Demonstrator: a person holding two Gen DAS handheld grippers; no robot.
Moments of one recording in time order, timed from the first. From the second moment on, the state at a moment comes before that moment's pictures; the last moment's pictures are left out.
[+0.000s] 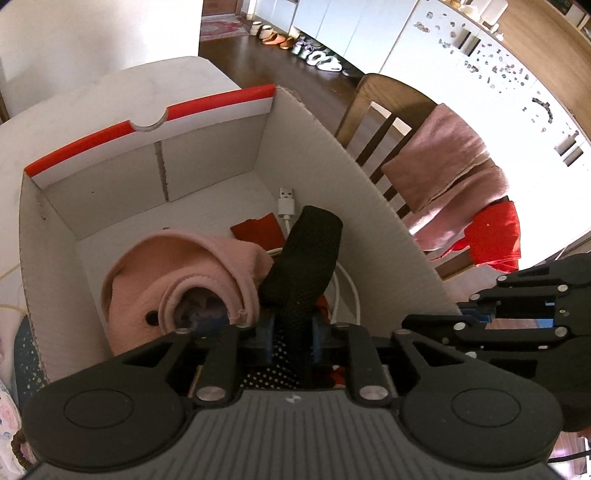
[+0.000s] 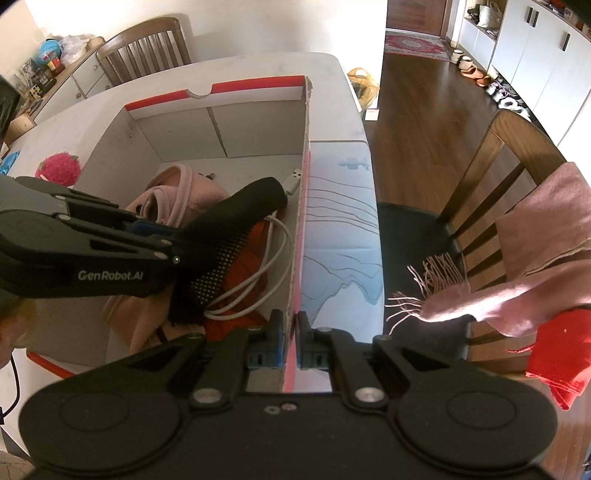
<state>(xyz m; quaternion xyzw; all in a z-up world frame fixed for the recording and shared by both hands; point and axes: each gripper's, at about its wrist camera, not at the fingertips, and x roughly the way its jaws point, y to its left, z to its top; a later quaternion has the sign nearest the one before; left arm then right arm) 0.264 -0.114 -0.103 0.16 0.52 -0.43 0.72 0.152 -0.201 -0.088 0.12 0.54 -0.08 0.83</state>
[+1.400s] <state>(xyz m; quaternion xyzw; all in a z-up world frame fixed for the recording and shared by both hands) 0.231 -0.007 -0.013 0.09 0.43 -0.42 0.79 0.152 -0.201 -0.087 0.13 0.54 -0.08 0.83</state>
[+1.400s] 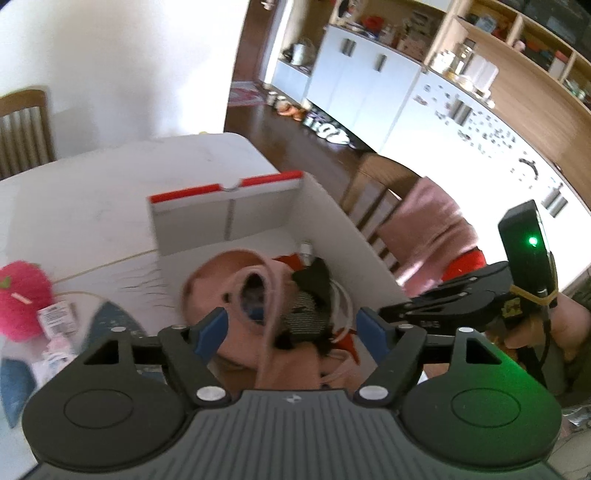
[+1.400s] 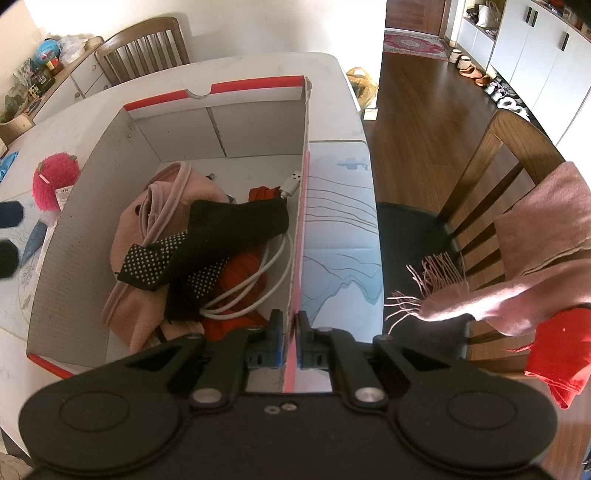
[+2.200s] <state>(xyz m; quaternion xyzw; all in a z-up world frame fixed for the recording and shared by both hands) 0.285 0.109 -0.090 0.08 0.47 -0.25 0.84 0.152 -0.201 -0.087 0.13 0.54 -0.08 0.83</state>
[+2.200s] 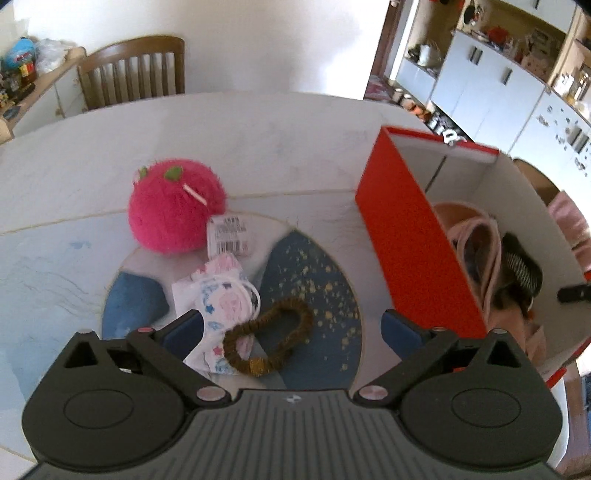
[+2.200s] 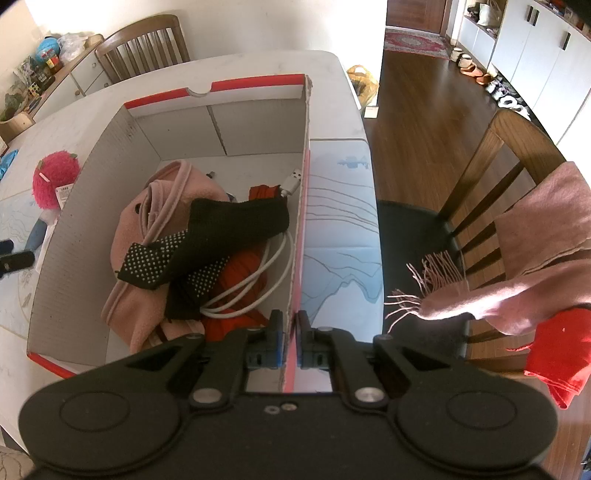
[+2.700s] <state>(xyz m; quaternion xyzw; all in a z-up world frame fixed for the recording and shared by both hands) 0.286 0.098 -0.132 0.14 0.47 -0.25 0.84 0.151 -0.201 -0.088 0.13 0.55 -0.08 0.82</state>
